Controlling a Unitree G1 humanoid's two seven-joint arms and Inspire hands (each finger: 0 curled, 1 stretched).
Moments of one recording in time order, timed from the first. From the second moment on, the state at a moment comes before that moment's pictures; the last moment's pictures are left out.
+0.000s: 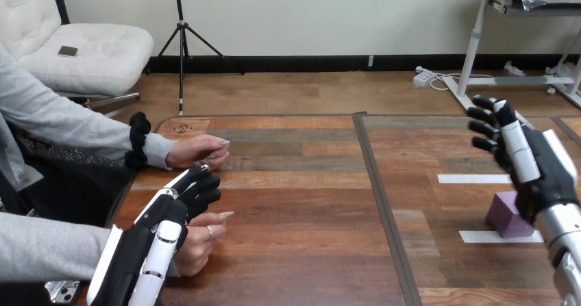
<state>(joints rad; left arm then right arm) 0.44 0.15 0.01 -0.07 -0.22 -0.51 -0.30 -0.40 -0.42 -0.24 0.87 0.13 -0.40 0.27</state>
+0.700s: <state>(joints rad) 0.44 0.15 0.01 -0.07 -0.23 -0.51 -0.31 -0.55 -0.53 -0.21 1.12 -0.04 -0.44 0.08</state>
